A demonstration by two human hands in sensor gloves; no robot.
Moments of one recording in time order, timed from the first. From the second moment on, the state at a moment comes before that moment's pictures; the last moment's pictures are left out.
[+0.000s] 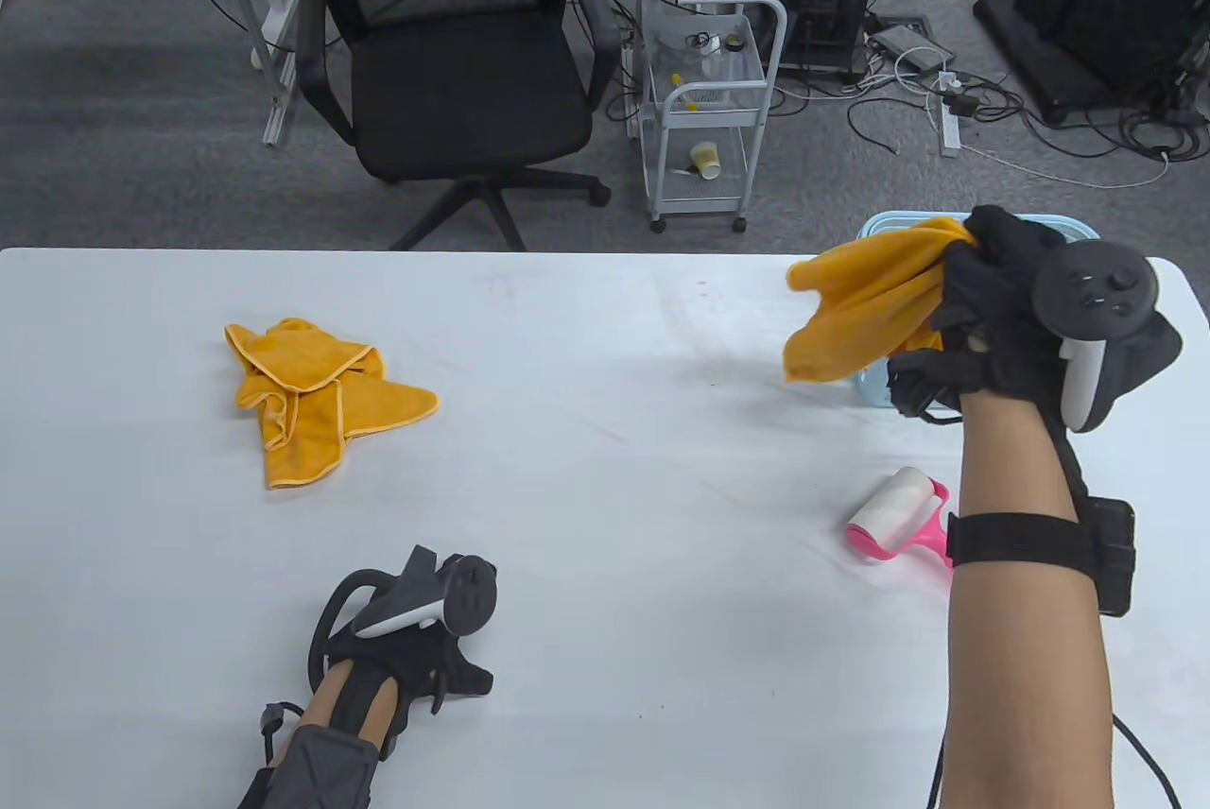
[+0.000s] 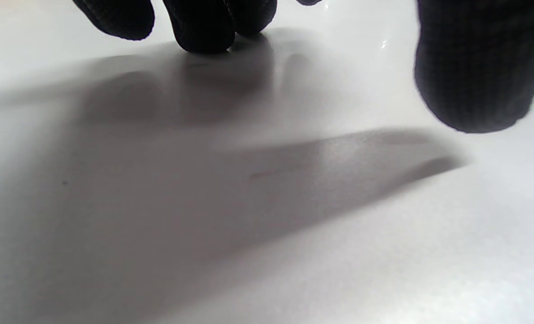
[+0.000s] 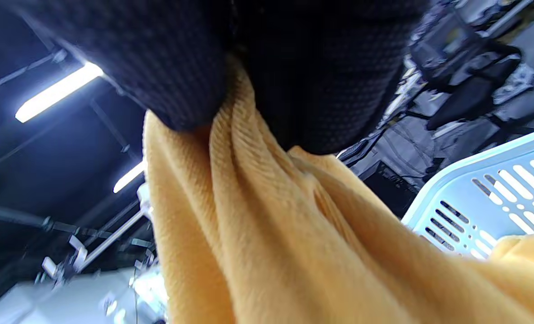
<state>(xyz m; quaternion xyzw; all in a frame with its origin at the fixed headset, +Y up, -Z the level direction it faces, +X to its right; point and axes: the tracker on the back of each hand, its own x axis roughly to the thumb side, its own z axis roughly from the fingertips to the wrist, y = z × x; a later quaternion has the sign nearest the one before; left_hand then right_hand) -0.189 -0.789 -0.252 -0.30 -0.16 -0.04 0.94 0.311 -0.510 -0.381 -0.22 -0.27 0.86 0.38</state>
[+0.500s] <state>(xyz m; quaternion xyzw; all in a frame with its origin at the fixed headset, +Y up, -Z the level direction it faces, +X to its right) -0.188 -0.789 -0.253 -0.30 -0.16 -0.04 0.94 0.381 -0.620 -0.438 -0.13 -0.07 0.83 0.55</state>
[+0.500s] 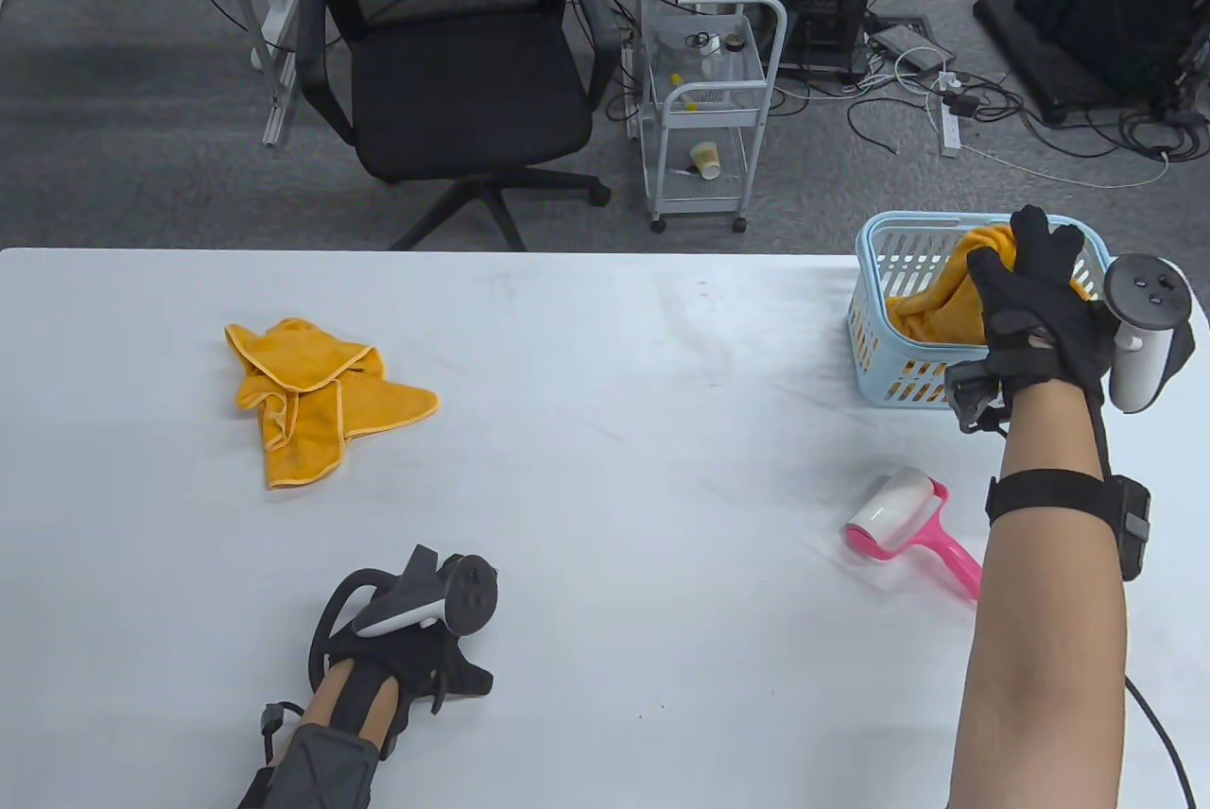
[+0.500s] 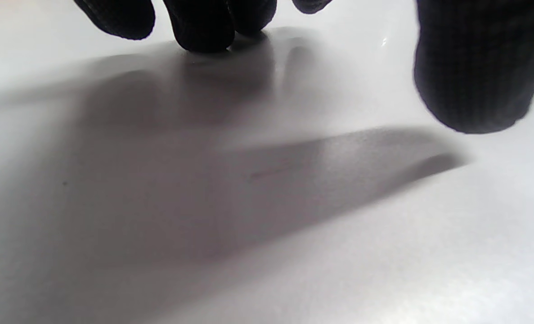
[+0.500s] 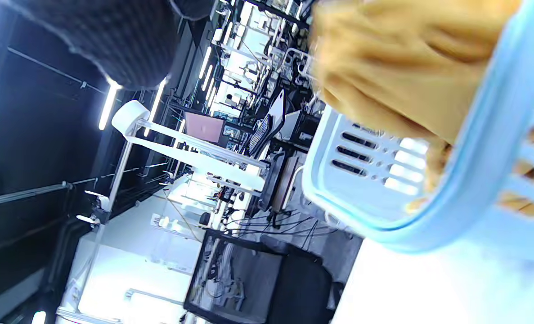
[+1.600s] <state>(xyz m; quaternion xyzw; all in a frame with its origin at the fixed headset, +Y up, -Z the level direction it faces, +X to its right) -0.197 -0.785 -0.257 -0.27 -0.14 -0.02 0.95 0.203 -0.730 -0.272 0.05 -0.07 0.99 0.14</state>
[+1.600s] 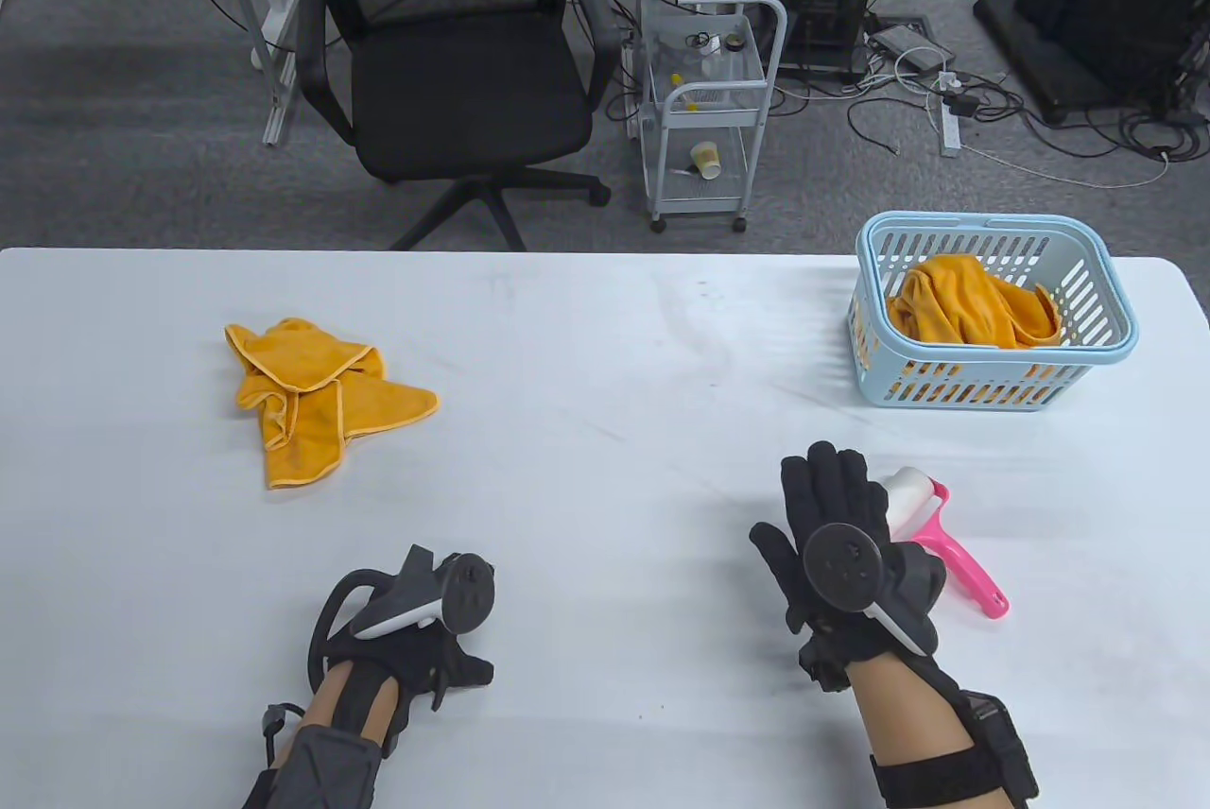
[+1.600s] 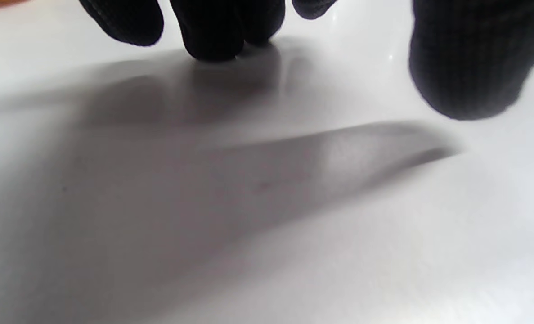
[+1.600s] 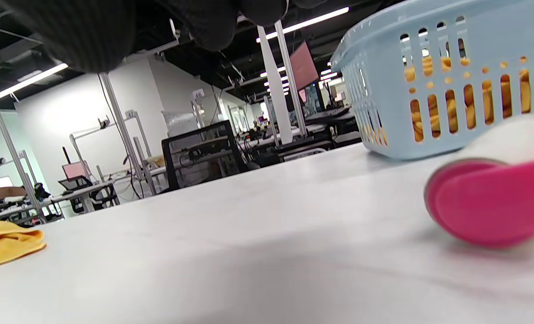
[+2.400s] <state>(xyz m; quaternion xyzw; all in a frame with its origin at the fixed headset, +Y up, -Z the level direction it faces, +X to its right) -0.344 -0.790 -0.388 -0.16 0.19 0.01 0.97 0.191 -0.741 -0.273 0.08 -0.03 0.98 0.16</state>
